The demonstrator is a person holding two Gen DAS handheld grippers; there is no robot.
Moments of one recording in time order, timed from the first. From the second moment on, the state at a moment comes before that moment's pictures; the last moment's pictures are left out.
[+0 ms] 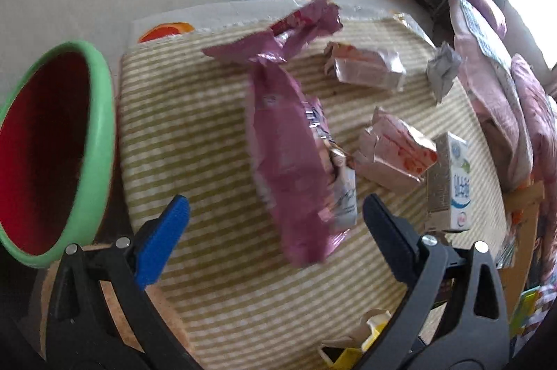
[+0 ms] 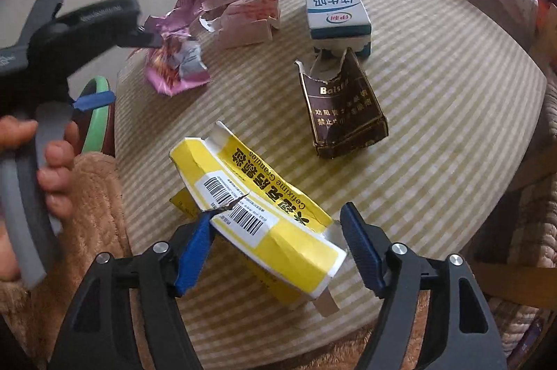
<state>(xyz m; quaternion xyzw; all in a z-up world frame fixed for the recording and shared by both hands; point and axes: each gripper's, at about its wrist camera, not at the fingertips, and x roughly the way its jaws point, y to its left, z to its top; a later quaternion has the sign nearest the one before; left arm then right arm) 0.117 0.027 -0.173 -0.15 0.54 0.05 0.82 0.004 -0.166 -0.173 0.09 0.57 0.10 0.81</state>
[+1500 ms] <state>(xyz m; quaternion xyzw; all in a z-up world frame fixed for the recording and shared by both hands) 0.056 0.084 -0.095 -0.14 0.47 -0.03 0.87 0.003 -0.168 -0.112 0.16 0.52 0.15 0.82</state>
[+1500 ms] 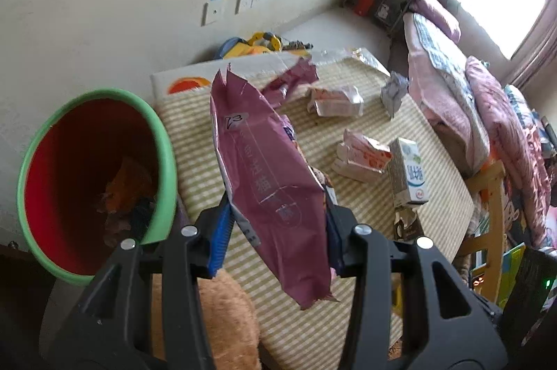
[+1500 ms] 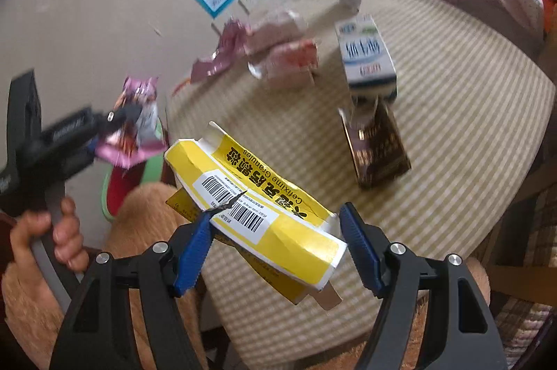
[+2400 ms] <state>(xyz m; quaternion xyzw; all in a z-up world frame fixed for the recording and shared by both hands) 0.023 0.210 -0.088 -0.19 0.43 0.06 0.88 0.060 -0.025 -0.083 0.04 0.50 0.20 0.84</state>
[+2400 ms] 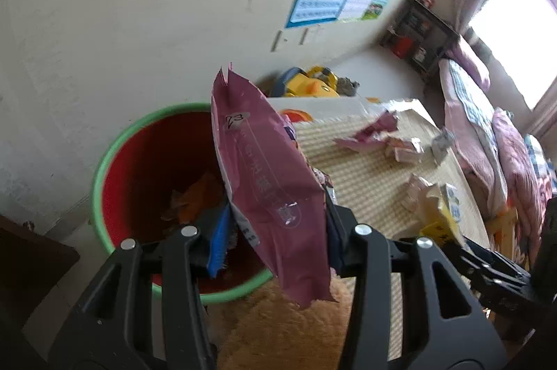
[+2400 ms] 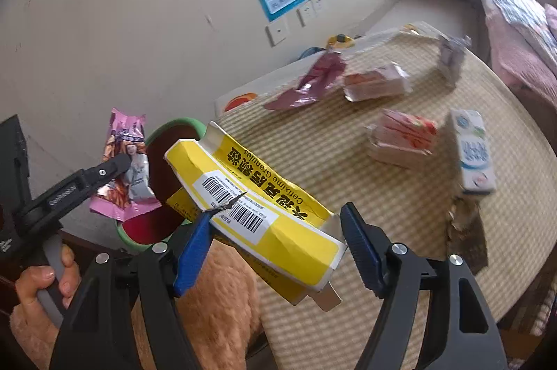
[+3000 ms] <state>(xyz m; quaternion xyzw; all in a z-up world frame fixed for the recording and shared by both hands) 0.022 0.276 -0.096 -0.24 0.41 0.10 0.87 0.090 0.143 -0.109 -0.11 0.49 0.27 0.82</state>
